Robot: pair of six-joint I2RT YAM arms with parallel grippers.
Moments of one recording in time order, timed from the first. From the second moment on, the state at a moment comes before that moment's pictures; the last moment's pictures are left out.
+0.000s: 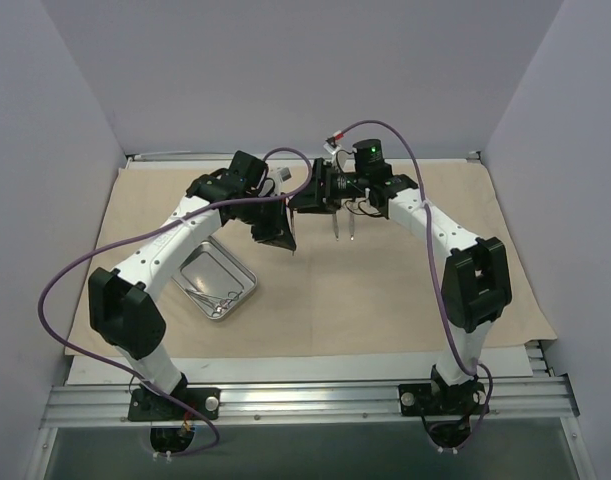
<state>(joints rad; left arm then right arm) -0.53 1.70 1.64 -0.93 0.48 -0.49 0.42 1.83 1.51 -0.20 -0.84 0.70</state>
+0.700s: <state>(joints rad) -0.53 1.73 1.65 -0.93 0.47 -0.48 0.49 1.88 1.61 -0.43 -0.73 0.58</state>
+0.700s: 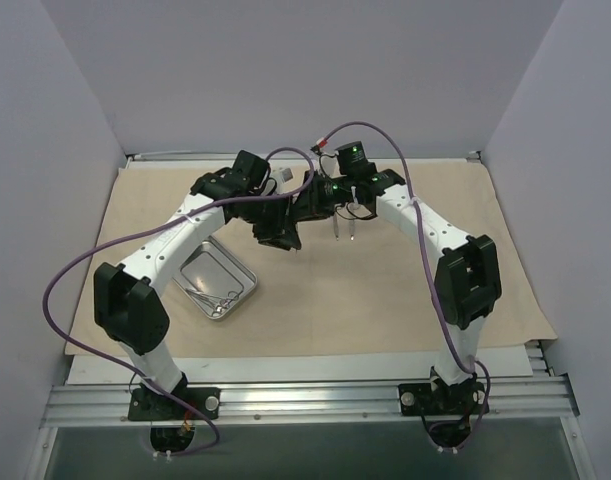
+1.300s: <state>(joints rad) -0.30 1.55 1.50 -0.99 0.19 -0.43 0.33 2.23 2.05 -0.94 -0.06 0.29</state>
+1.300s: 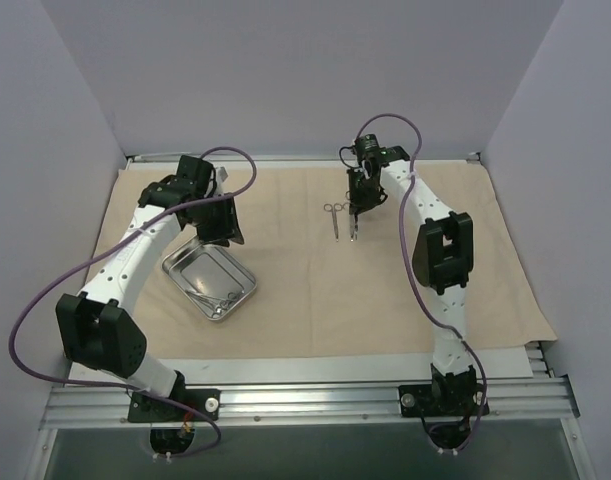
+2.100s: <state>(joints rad) -0.26 1.58 1.40 -0.99 0.22 -0.38 0.28 2.47 2.26 -1.03 0.21 0.18</state>
